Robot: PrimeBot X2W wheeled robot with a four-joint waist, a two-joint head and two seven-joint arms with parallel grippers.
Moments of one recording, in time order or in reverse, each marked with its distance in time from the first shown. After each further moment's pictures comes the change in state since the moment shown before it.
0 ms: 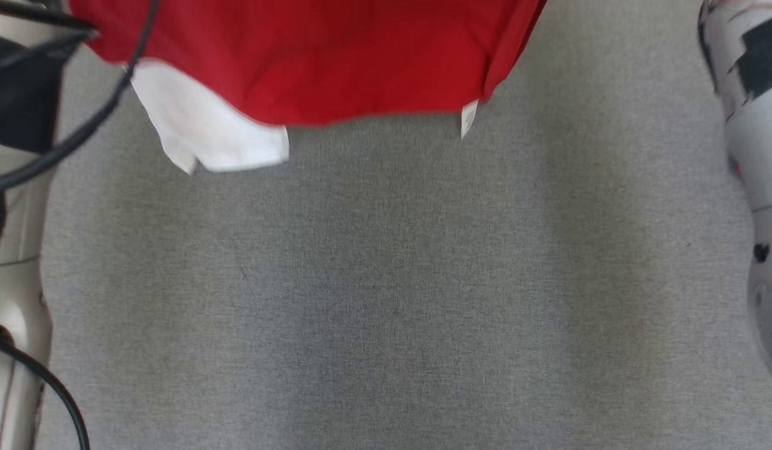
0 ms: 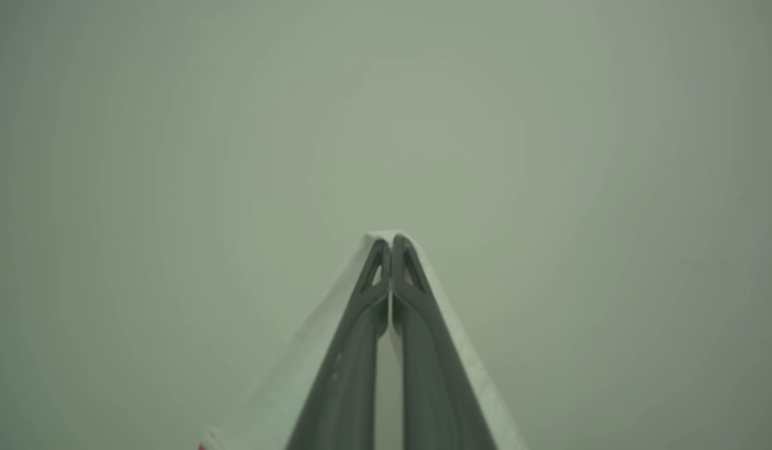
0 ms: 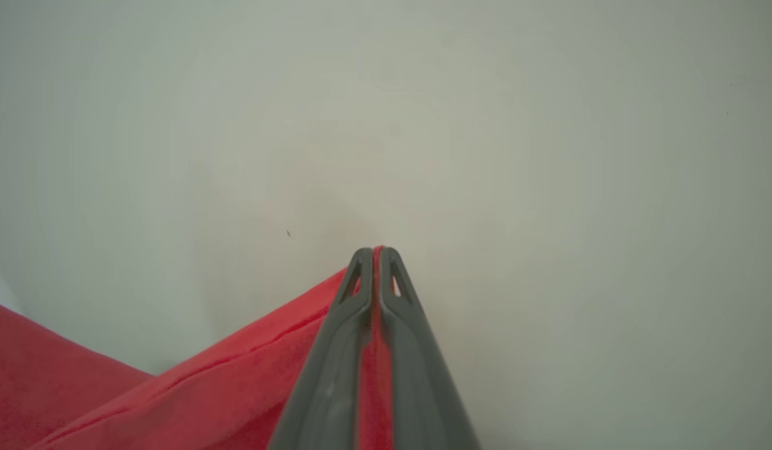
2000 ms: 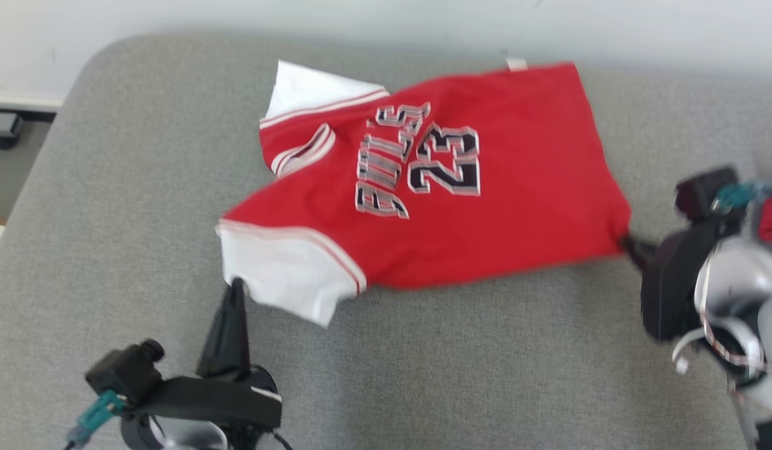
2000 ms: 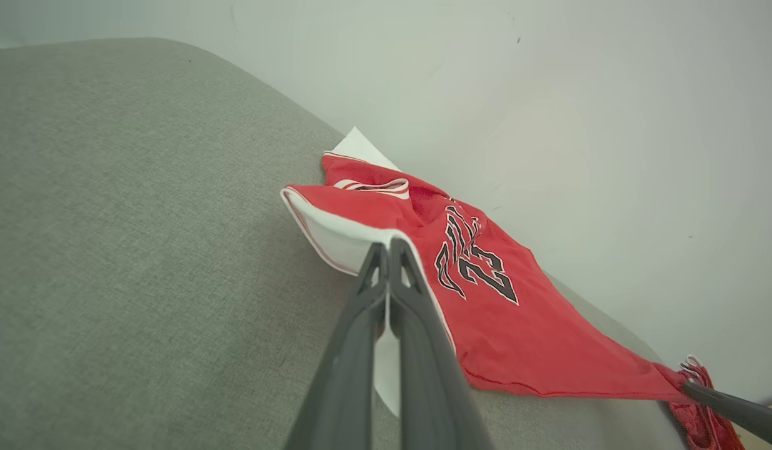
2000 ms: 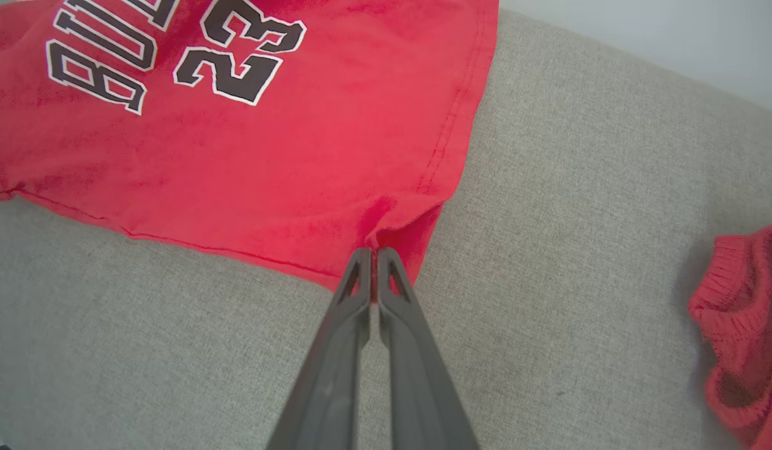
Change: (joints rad) left arm 1.314 -0.109 0.061 -0.572 -0.171 -0.016 0.085; right arm 1.066 -0.232 -0.076 -0.834 0.021 0.000 0.684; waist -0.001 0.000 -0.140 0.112
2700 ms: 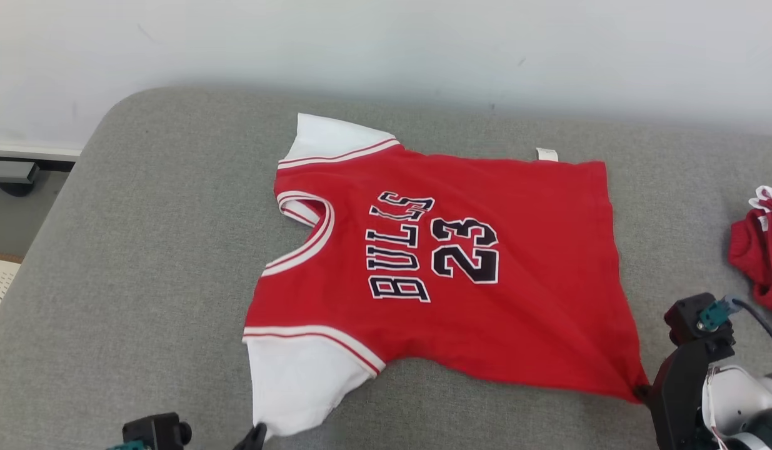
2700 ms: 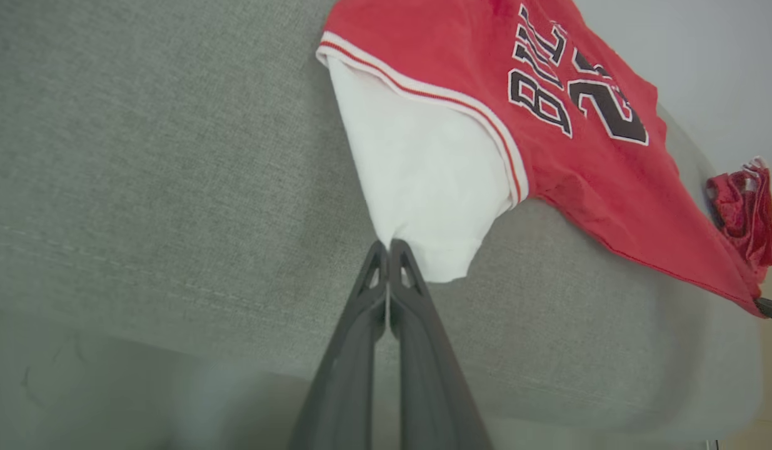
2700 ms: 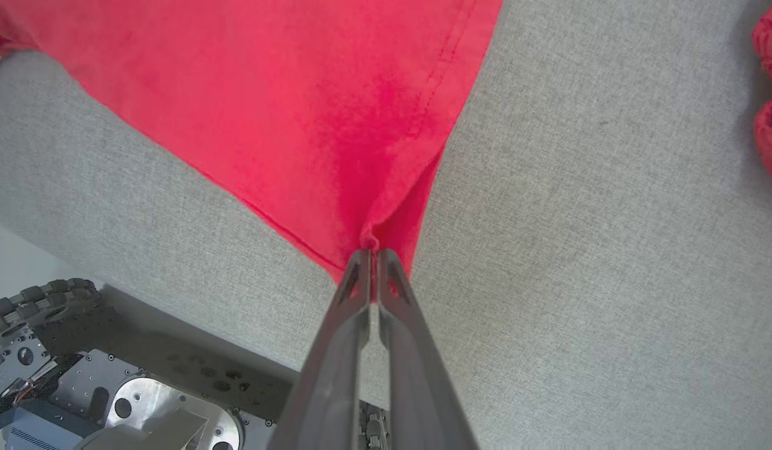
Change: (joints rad) left arm 0.219 0.157 -0.072 -0.103 -0.062 0.118 0.441; right arm 0.359 0.009 -0.075 -0.246 -0.001 0.000 0.348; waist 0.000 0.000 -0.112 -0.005
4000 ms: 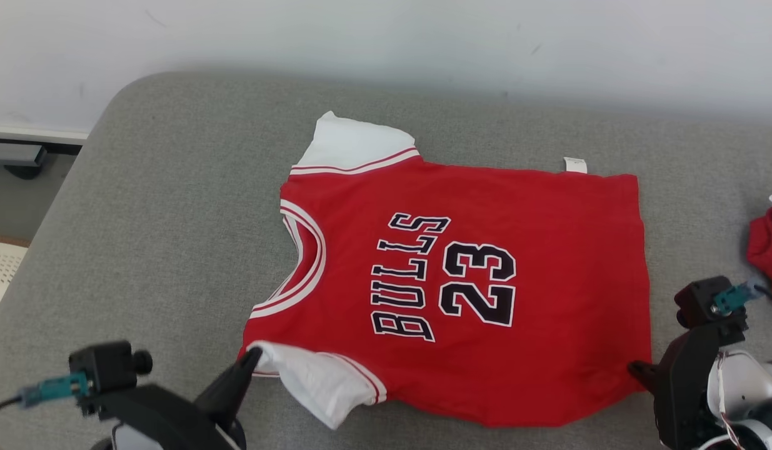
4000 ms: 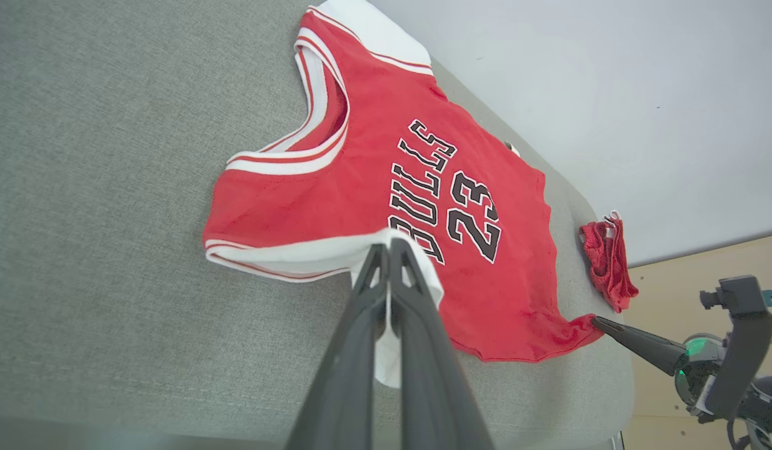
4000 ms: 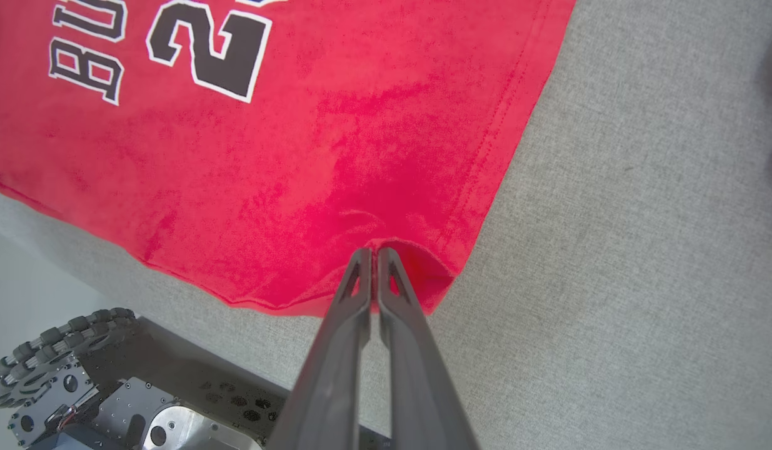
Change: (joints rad) left arm -0.034 0.070 0.090 -0.316 -0.168 0.040 0.212; right arm 0.009 0.062 -0.057 -0.050 0.018 0.000 -0.005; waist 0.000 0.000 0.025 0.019
